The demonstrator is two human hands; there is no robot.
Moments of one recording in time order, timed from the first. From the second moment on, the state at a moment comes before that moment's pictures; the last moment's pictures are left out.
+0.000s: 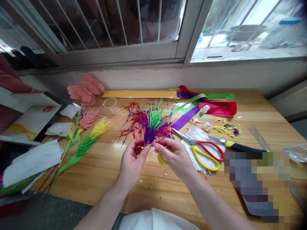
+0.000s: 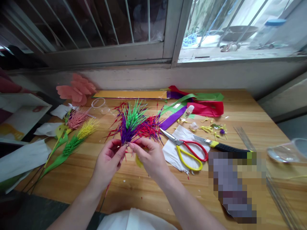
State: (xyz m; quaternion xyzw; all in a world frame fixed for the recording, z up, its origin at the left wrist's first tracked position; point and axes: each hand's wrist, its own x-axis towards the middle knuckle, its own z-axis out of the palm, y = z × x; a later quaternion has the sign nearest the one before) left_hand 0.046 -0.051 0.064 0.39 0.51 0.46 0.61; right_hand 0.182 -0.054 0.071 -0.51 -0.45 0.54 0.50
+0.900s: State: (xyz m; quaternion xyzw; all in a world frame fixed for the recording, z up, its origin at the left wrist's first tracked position) left_hand 0.047 -0.054 0.078 0.31 0.54 0.44 0.65; right_hand 0.183 -0.047 0.085 -0.48 -0.34 0.69 0.42
